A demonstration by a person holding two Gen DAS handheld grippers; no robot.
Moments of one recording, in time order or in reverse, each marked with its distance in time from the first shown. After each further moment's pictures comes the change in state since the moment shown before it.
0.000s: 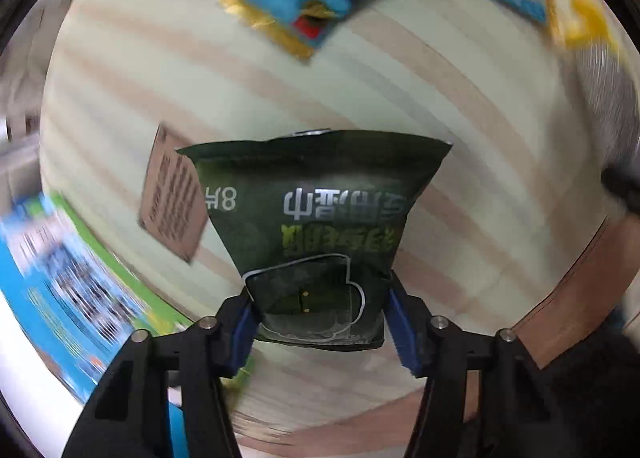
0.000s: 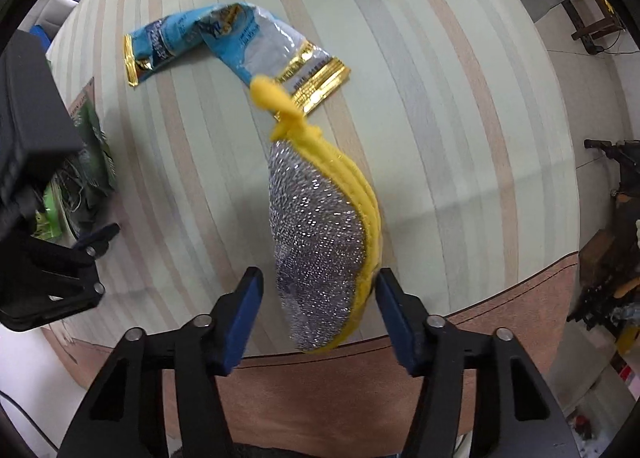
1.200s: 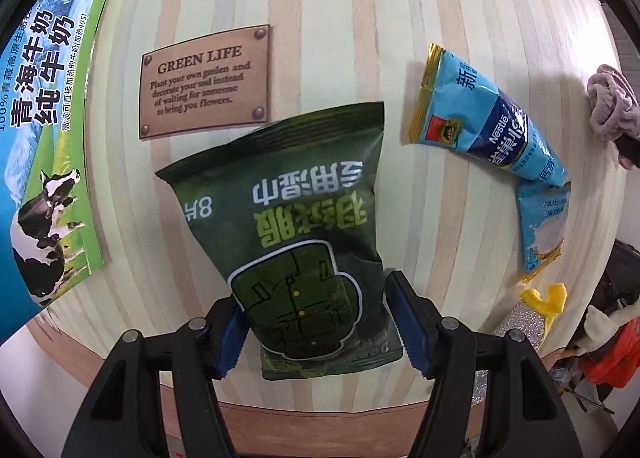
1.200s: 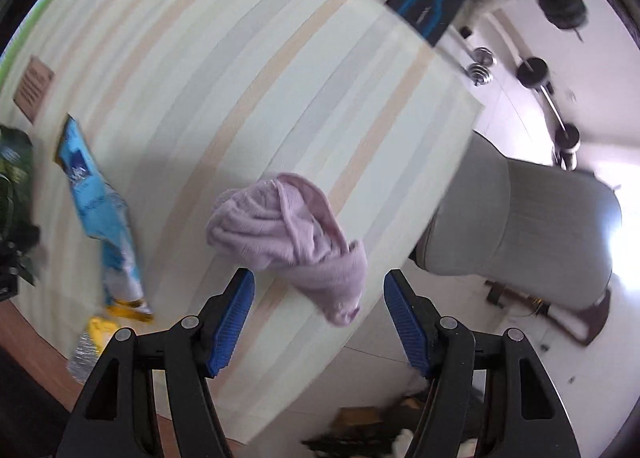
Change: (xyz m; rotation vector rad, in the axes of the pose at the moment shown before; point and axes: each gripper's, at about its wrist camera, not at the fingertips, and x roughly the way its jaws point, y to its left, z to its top) left arm 0.012 0.023 -0.035 -0.806 -0.076 -0.390; right arm -0.046 0.054 0.197 -0.904 -0.040 -0.570
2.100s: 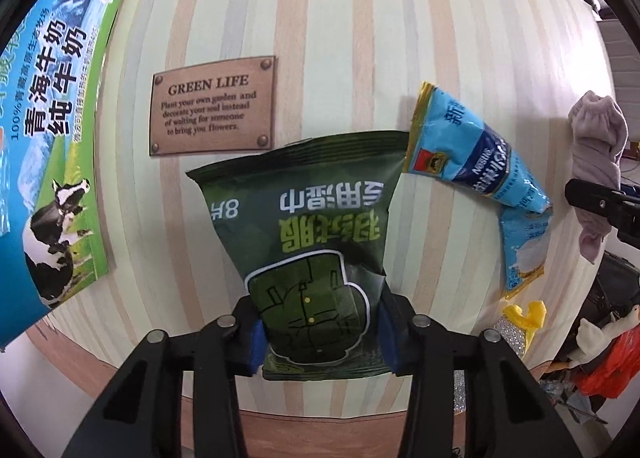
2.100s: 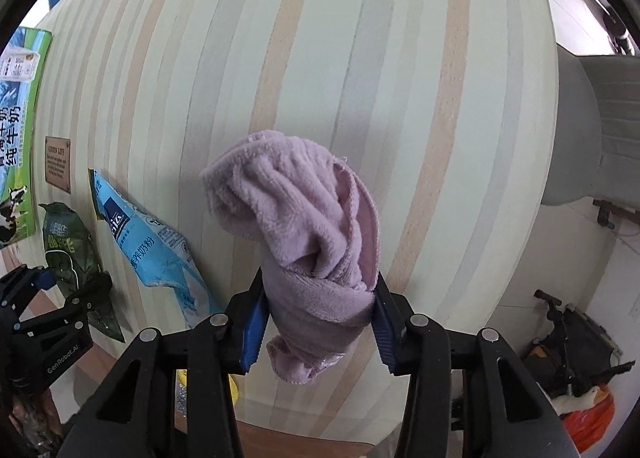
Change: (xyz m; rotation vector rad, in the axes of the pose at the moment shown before) left arm -0.013 -0.002 0.023 -0.007 -0.044 -0.019; right arm 0.030 -0.048 0.002 0.398 0.057 0.486
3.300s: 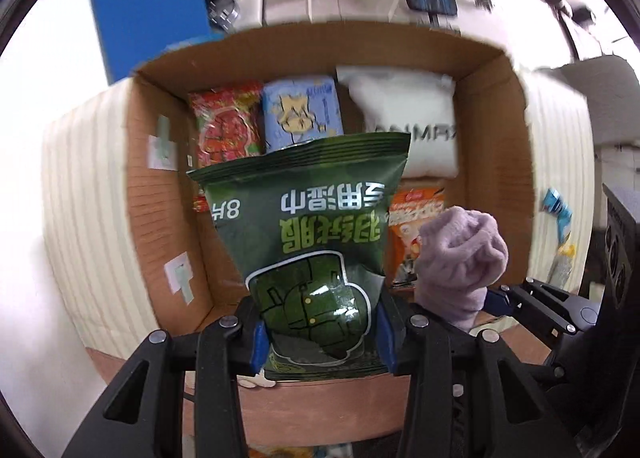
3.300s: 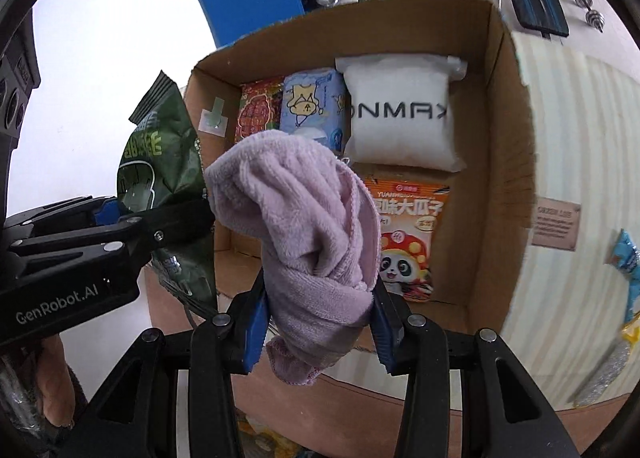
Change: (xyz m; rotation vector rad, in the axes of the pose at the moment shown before) left arm -0.153 0.328 0.038 0.138 -0.053 -0.031; right arm -0.068 0.460 -0.019 0.005 -0.210 0.392
